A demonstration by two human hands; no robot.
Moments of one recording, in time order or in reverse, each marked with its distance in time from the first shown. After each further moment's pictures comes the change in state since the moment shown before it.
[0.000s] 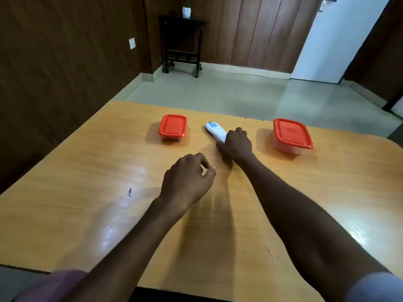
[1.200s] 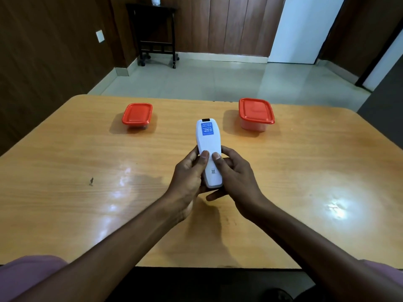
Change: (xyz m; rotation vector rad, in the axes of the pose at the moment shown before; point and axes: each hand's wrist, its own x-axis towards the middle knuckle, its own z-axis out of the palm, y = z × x) left_hand -0.046 0.065 0.071 -1.220 -0.285 -0.271; right_hand -0.225 0.055 -0.079 1.316 -0.152 0.155
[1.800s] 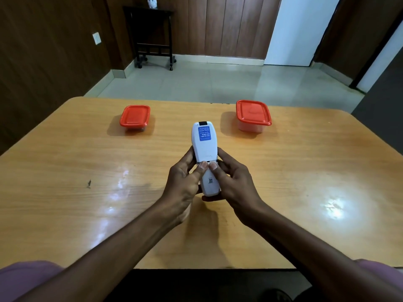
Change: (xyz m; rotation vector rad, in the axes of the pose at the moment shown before) left_hand -0.007 0.000 -0.004 0.058 0.027 0.119; right_hand -0.008 0.000 0.006 -0.034 0.008 -0.031
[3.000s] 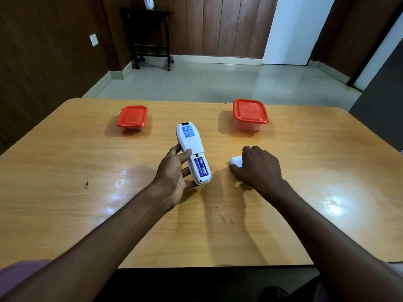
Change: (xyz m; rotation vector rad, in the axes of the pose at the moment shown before) left_hand 0.027 0.012 -0.014 -0.226 0.072 -0.304; right_hand 0.057 0.012 -0.069 -1.479 0.223 -0.120
